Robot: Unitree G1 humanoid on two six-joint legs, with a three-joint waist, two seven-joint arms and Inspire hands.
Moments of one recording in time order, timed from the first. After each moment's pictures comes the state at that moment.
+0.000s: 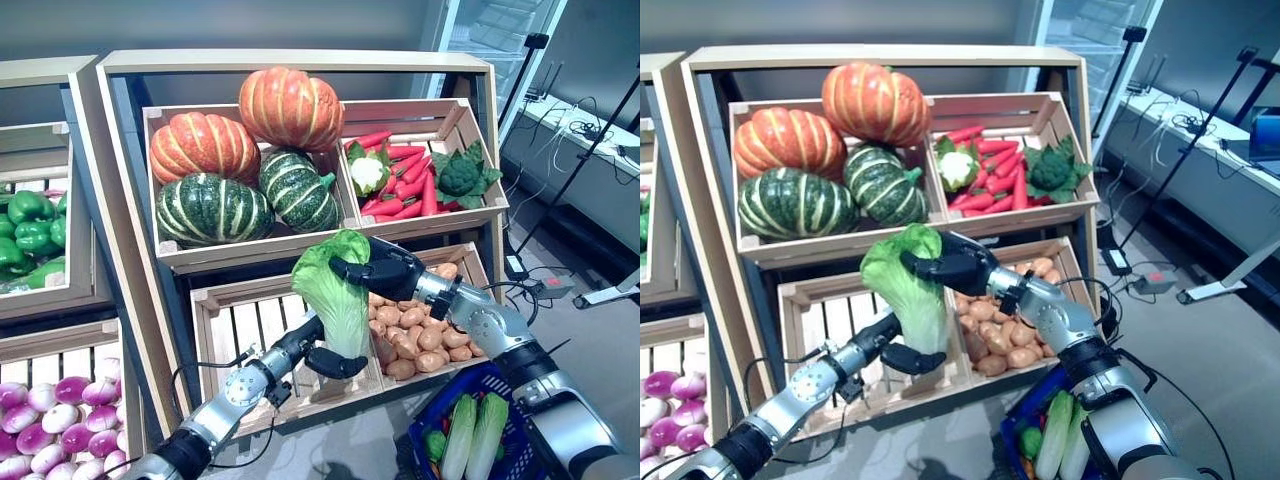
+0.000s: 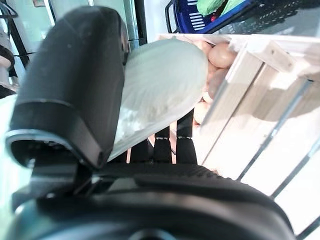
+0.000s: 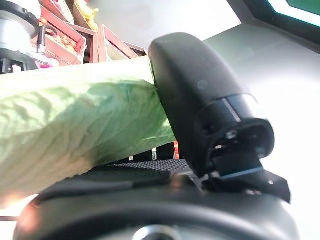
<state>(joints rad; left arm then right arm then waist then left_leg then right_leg) -0.19 0.53 -0.60 0.37 -0.20 -0.27 -0.14 -0.60 -0.43 0.37 0.43 0.93 0.28 0.70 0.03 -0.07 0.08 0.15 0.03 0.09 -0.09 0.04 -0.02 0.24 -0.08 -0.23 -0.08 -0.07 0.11</state>
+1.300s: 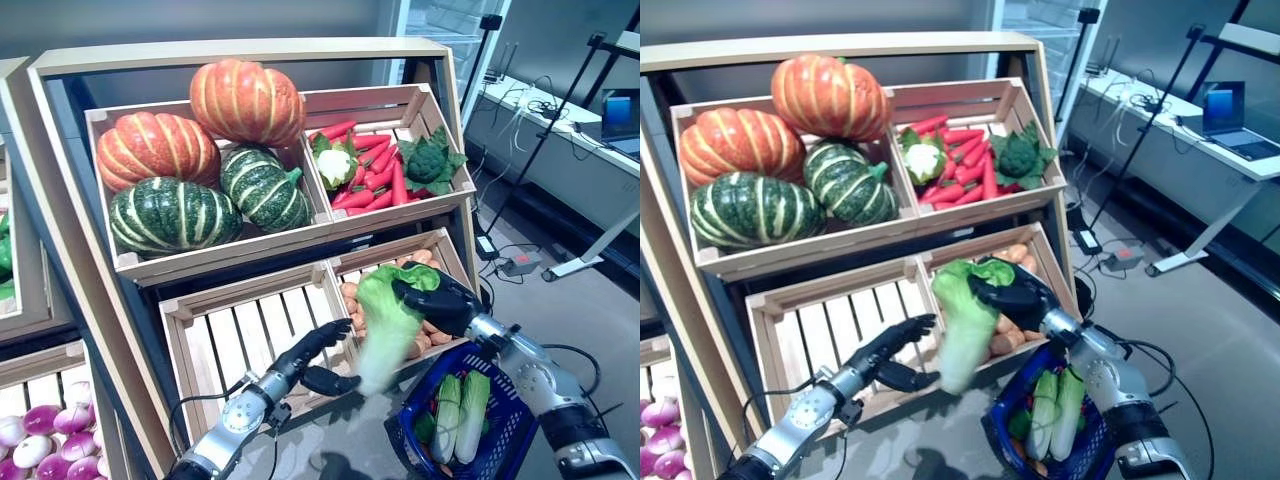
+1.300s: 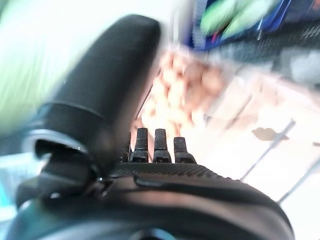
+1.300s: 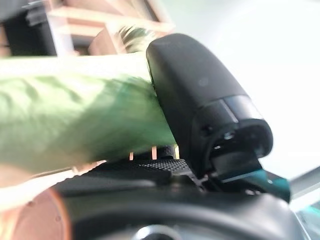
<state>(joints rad) -0.02 0.44 -0.32 0.44 -0.29 -0.25 -0.11 -0.16 -0.60 0.11 0.34 0.84 0.16 0.64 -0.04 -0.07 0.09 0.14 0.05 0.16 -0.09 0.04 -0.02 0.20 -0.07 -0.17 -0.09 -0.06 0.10</state>
